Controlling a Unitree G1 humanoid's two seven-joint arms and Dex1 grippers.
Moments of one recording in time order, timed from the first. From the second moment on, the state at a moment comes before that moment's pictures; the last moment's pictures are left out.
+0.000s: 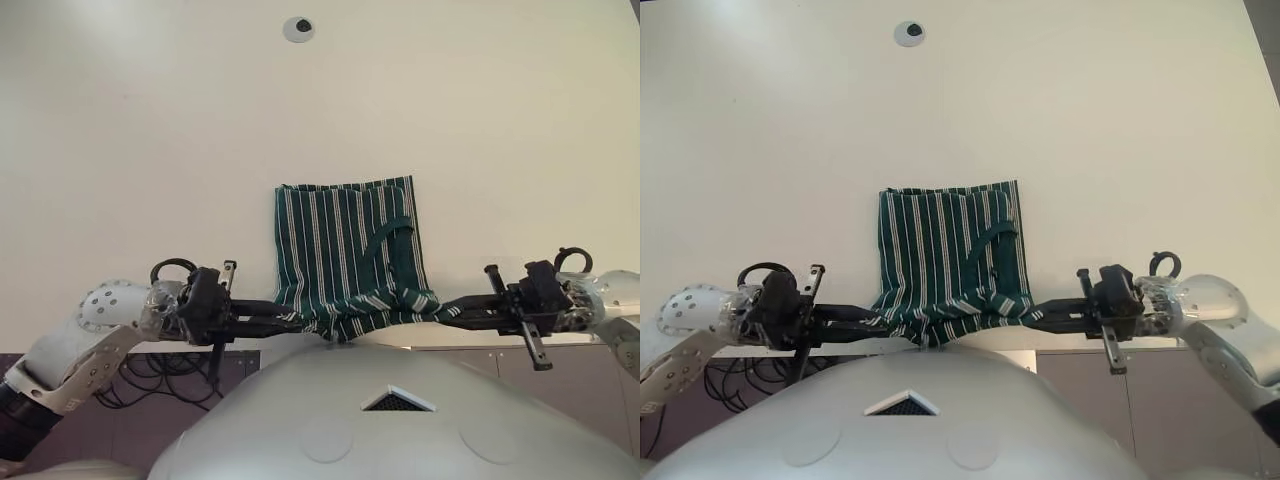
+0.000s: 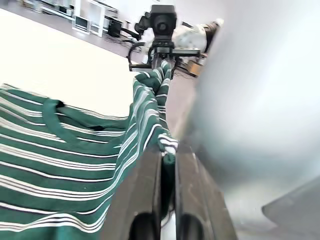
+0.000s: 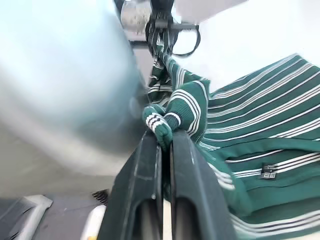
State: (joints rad) left arm 0.47 1.12 -0.31 -0.43 -0.92 -0.07 -1.09; right arm 0.42 -1.12 0.24 -0.39 0.93 -0.04 1.14
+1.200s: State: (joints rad) left arm -0.29 0.29 0.33 0.41 -0.74 0.29 -0.53; right arm -0.04 -0.25 0.32 0.03 0.09 -0.39 0.67
